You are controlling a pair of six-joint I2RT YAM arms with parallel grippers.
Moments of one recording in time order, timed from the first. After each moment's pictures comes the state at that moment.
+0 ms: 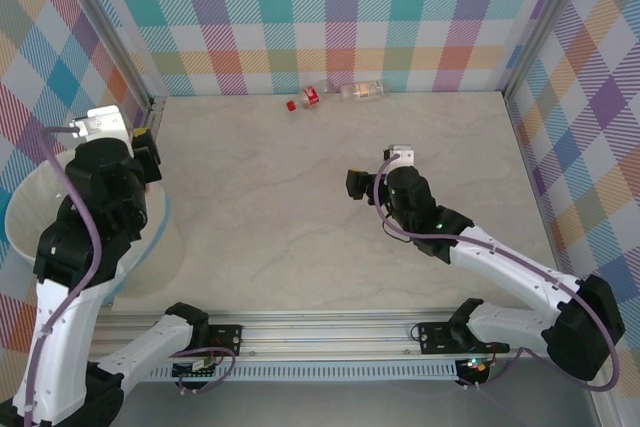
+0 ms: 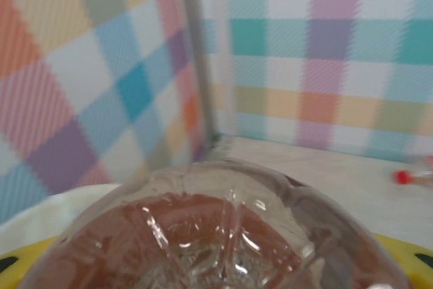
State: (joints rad) left arm -0.33 0.90 1.52 -0.93 -0.80 -0.06; right arm 0.76 1.12 0.78 -0.08 0.37 0.47
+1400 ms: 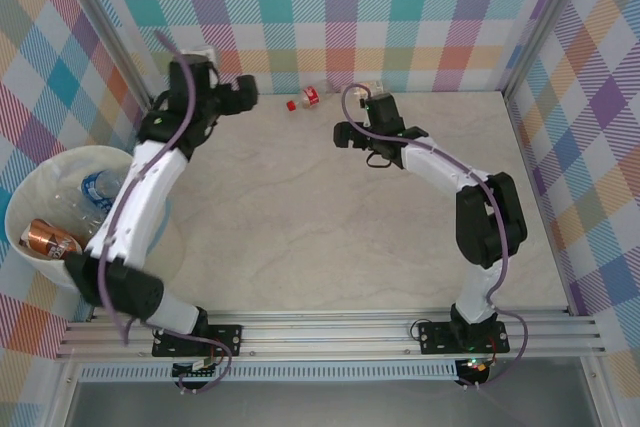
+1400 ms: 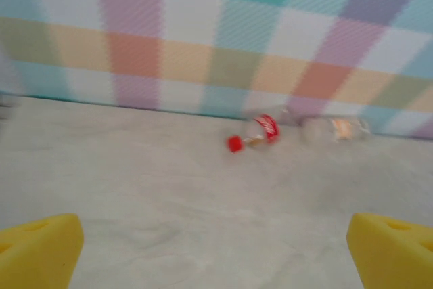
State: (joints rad) left arm -0.25 1.56 1.65 -0.57 -0.08 -0.28; right arm 0.46 1.86 1.46 -0.30 0.00 0.36
